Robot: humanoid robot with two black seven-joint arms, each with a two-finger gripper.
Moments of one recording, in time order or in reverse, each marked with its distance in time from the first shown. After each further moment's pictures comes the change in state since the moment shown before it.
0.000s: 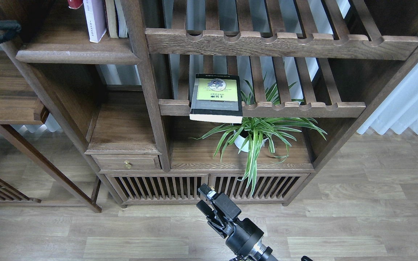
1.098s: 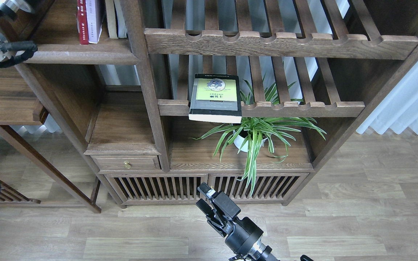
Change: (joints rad) left arm 0.207 0.038 -0.107 -0.274 -0.017 0.033 -0.016; right arm 0.001 0.000 0.000 0.002 -0.003 0.000 0.009
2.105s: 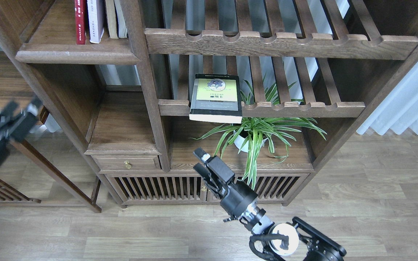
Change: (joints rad) left arm 0.996 0.111 -0.222 -0.267 -0.367 -0.033 0.012; right arm 0.264 0.000 -0.052 -0.044 -0.001 -0.216 0.093
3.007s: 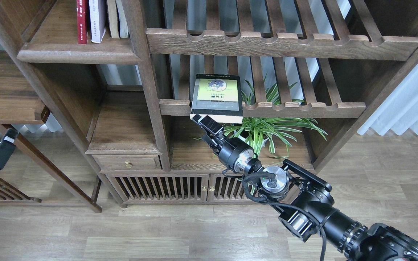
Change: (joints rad) left arm 0.018 -0.028 -0.050 0.056 -0.117 0.000 0.004; right arm 0.359 0.000 -0.057 -0.224 0.185 -0.198 0.011
